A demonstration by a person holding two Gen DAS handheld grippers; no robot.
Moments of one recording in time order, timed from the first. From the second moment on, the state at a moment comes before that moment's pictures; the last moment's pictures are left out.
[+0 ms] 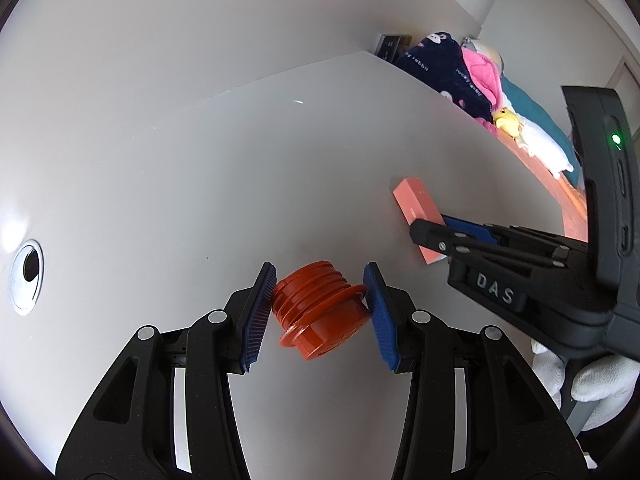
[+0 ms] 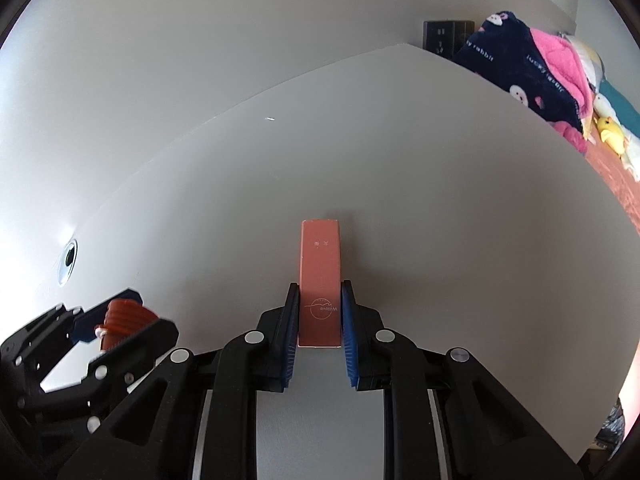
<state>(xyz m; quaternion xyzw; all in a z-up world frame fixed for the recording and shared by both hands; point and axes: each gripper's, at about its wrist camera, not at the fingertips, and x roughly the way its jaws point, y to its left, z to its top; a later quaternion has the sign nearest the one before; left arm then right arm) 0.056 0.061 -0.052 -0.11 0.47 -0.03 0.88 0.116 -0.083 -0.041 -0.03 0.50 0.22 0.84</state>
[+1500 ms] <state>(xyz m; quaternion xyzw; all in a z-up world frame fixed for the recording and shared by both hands) 0.044 -0.120 0.023 0.00 0.43 -0.20 0.88 0.013 -0.264 0.037 0.05 0.45 0.14 0.88</state>
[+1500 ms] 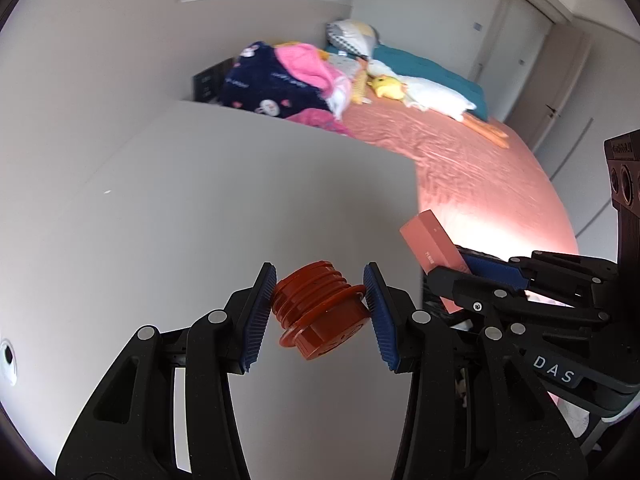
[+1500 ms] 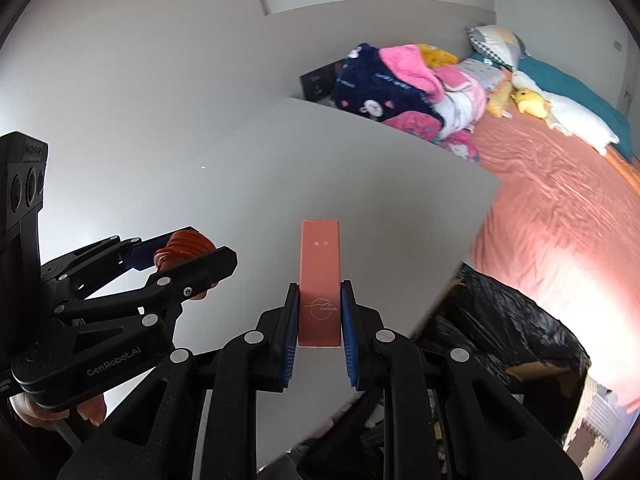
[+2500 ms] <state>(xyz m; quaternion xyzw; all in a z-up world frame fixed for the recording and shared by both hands) 0.011 -0.250 0.034 0.08 0.41 -0.34 0.84 -0.066 -0.403 0.042 0.12 0.42 0.01 0.90</state>
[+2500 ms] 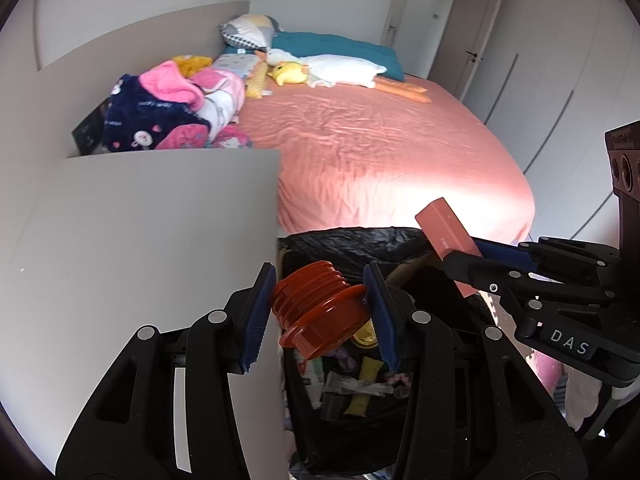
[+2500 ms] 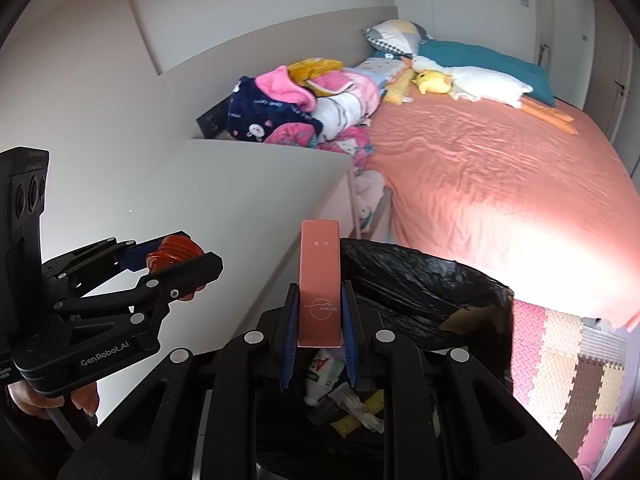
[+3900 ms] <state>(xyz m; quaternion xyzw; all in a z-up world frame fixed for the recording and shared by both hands) -0.008 -0.294 0.046 0.10 0.41 -0.37 0.83 -0.126 -0.471 0.074 0.15 0.36 -0.07 0.92</state>
